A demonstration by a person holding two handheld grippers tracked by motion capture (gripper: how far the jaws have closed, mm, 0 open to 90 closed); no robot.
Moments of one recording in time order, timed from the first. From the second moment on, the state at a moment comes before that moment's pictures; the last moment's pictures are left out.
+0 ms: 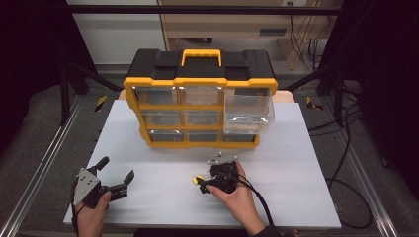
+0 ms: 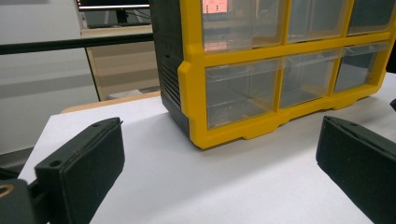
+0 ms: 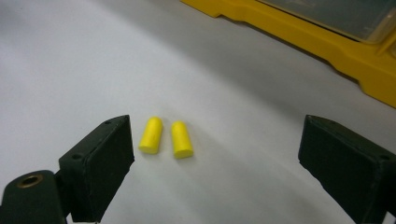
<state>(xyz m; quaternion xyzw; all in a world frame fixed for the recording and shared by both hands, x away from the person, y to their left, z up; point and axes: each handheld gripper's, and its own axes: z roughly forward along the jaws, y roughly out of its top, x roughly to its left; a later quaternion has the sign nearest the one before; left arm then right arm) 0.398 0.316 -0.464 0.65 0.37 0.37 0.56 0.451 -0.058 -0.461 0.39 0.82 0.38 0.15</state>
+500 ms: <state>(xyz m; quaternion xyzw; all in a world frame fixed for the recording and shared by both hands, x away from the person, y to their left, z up) 0.400 0.313 -0.464 0.65 0.36 0.37 0.55 0.451 -0.047 -0.465 0.37 0.84 0.37 0.15</state>
